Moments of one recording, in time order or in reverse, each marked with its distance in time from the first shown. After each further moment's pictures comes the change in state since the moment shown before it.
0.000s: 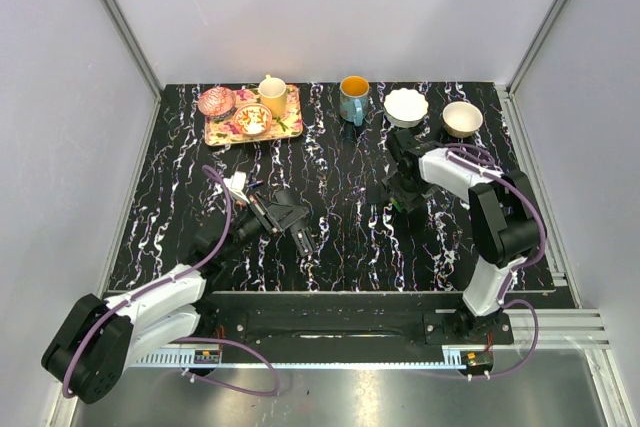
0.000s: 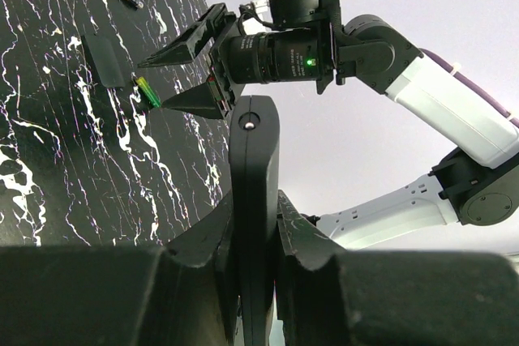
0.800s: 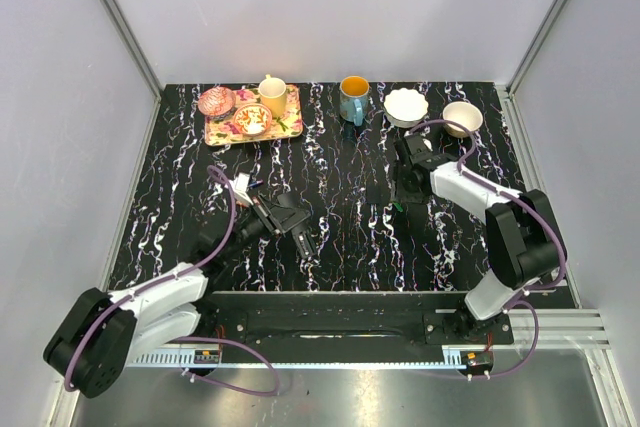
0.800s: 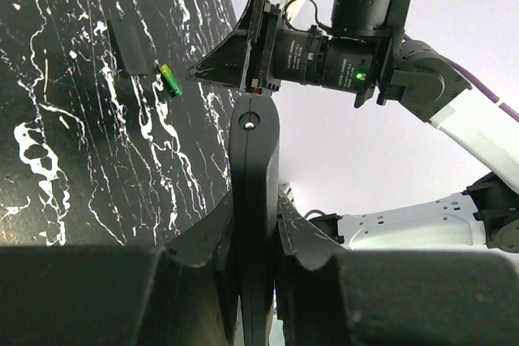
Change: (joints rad) left arm -0.007 0.029 0.000 -0.026 -0.009 0.024; right arm 0.001 -0.169 -0.141 0.195 -0.034 -0.862
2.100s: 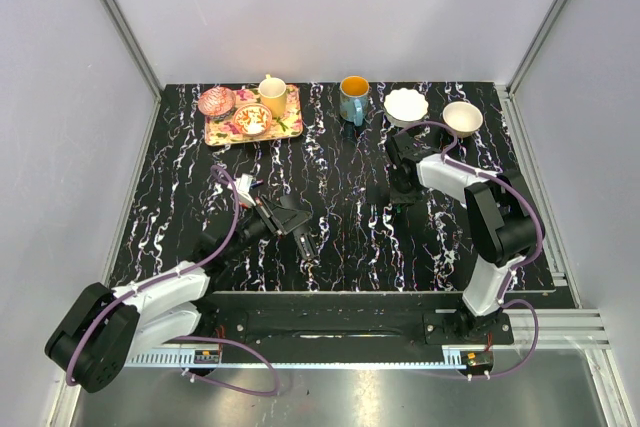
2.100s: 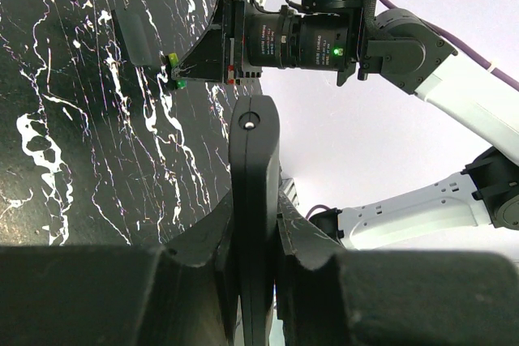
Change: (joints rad) left arm -0.013 0.039 0.000 0.008 0.001 0.001; right arm 0.010 0.176 0.087 -0.026 -0.053 -0.087
